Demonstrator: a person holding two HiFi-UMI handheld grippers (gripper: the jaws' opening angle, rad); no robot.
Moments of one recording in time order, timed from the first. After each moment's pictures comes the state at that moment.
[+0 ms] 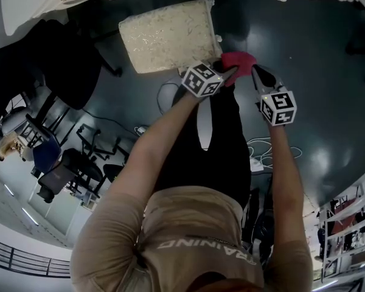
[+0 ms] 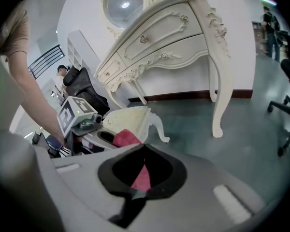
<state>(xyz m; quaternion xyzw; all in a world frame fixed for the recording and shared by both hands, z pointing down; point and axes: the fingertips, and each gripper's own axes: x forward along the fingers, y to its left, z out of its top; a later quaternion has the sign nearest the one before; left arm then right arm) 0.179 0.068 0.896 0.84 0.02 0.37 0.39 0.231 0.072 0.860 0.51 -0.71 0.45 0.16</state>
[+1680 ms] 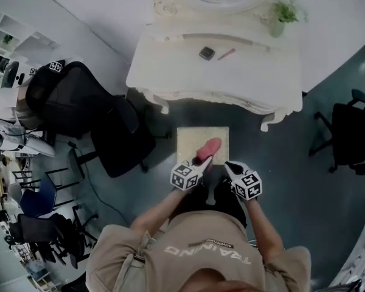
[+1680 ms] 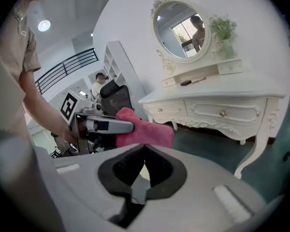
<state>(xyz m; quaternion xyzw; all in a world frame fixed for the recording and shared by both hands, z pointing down) -0.009 -0.016 0.472 0.92 -0.18 0.21 0.28 0.039 0.037 0.482 0.45 -0.81 0.34 0.13</state>
